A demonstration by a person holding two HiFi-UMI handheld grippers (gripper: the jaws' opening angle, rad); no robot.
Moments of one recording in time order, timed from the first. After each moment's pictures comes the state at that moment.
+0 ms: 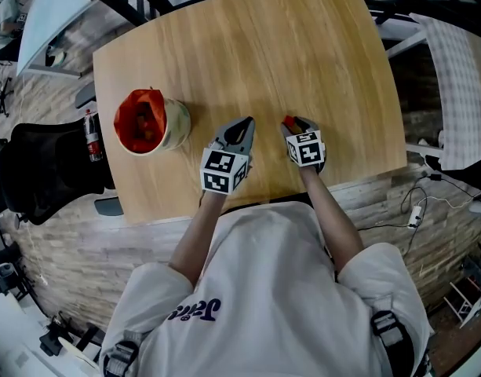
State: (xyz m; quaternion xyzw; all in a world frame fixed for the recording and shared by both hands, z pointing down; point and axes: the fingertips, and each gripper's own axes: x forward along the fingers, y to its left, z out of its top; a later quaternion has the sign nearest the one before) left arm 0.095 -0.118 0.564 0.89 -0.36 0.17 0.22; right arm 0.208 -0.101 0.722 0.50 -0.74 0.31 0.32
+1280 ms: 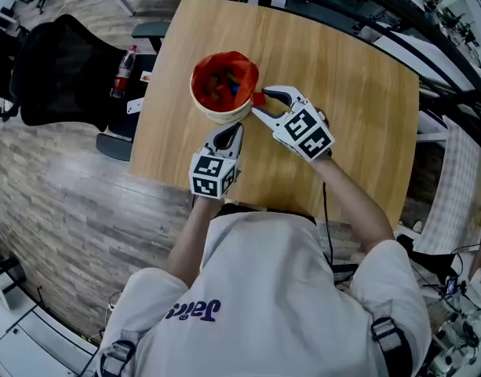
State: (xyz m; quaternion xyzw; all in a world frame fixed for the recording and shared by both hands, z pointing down) left arm -0.129 -0.072 0.536 0.79 -0.56 0.07 0.24; right arm -0.113 -0.129 0.485 0.12 -0.94 0.00 0.33
